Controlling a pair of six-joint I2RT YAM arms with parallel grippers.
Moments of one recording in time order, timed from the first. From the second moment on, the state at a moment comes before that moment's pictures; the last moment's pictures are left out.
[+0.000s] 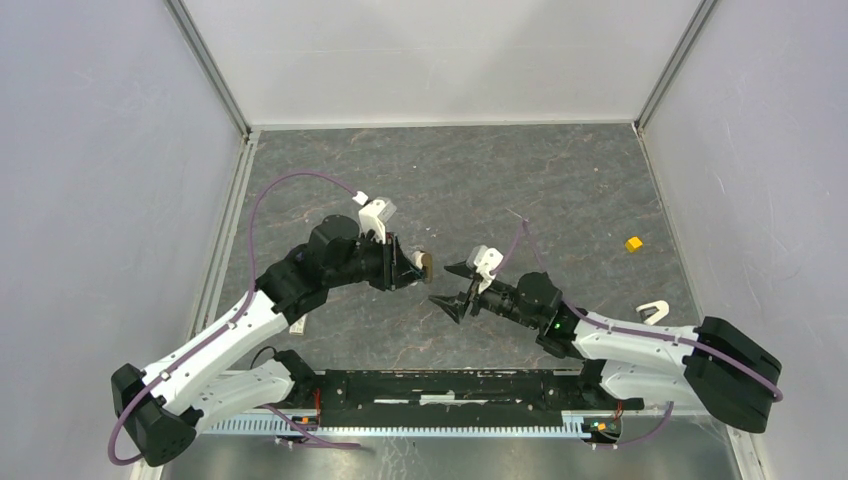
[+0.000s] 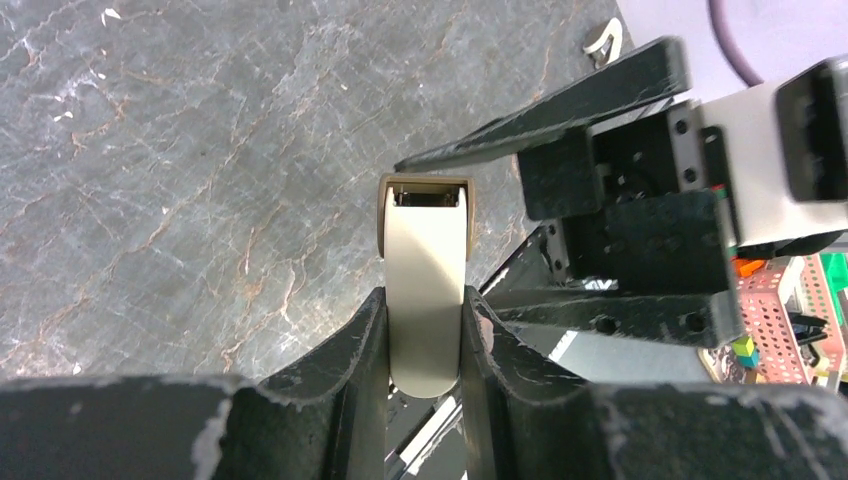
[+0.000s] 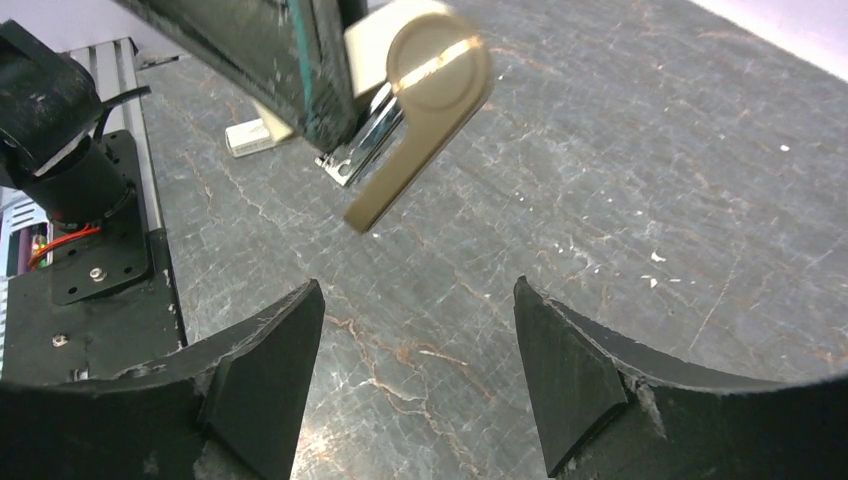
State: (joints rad) left arm -0.75 0.93 0.84 -0.41 0.26 -0.53; right arm 0.98 1.08 0.33 0.73 -0.11 0.00
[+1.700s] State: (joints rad) left arm -0.74 0.93 0.85 -0.54 0.38 -0.51; right arm 1.03 1.16 0.37 0.82 -0.05 -0.27
